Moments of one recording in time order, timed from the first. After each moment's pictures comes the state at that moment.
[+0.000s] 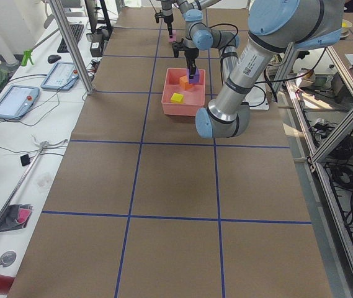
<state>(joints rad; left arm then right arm) -0.47 -2.36 -1.99 -1.14 -1.87 -1.43 1.09 -1.49 1.52 -1.33 2.20 0.40</state>
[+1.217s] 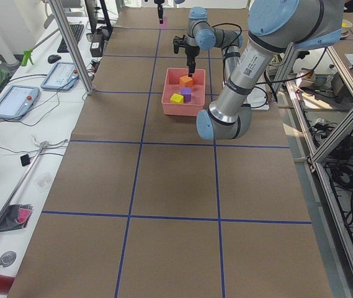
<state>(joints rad) -0.51 -2.31 -2.07 -1.15 -1.83 -1.31 1.26 -1.26 1.79 -1.78 2.45 0.40</state>
